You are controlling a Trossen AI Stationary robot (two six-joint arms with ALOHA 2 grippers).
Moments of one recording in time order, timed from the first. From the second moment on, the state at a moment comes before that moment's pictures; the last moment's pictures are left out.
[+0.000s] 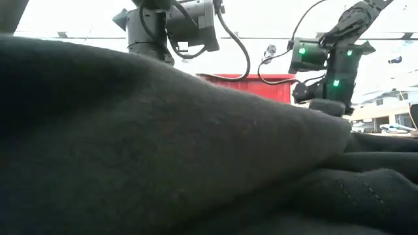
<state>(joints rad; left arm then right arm) -0.19 1.96 1.30 -0.78 -0.02 -0.69 -0.26 1.39 0.67 -0.63 0.19 0.40</state>
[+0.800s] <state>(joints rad) -0.21 1.95 1.28 -0.87 -0.03 -0.67 -0.30 1.40 0.65 -0.46 -0.29 0.44</state>
